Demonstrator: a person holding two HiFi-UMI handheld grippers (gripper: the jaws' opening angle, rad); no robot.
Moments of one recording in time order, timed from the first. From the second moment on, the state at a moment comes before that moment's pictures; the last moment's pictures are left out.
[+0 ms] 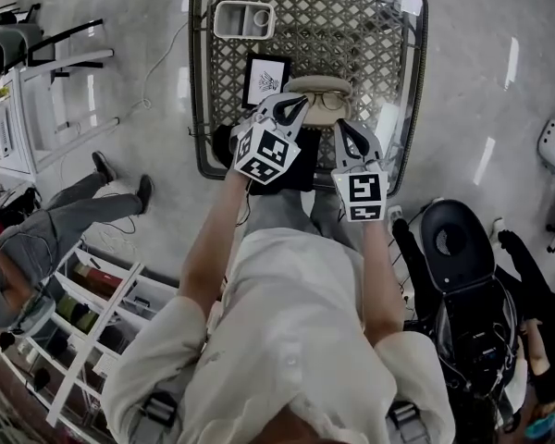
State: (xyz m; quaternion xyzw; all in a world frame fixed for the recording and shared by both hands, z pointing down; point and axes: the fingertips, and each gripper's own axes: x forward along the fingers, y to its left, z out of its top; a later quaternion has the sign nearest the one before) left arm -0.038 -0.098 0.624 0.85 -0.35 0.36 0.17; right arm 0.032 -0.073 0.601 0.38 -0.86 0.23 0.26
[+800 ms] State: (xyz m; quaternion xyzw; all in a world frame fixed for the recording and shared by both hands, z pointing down) left arm -0.022 -0.103 0.673 0.84 -0.29 0.43 0.16; right arm 0.032 -0.071 0.618 0.38 -0.85 0.25 0.27
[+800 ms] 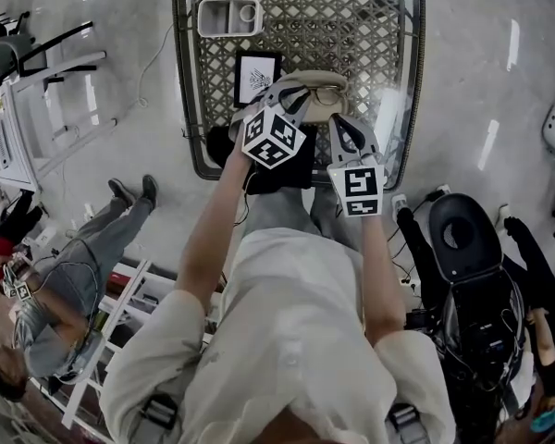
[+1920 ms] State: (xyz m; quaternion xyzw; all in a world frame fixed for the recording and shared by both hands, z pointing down) left arm -0.008 -0.105 0.730 0.81 -0.22 0.53 0.14; right arm 0.046 -0.068 0.626 0.39 -0.84 0.25 0.27
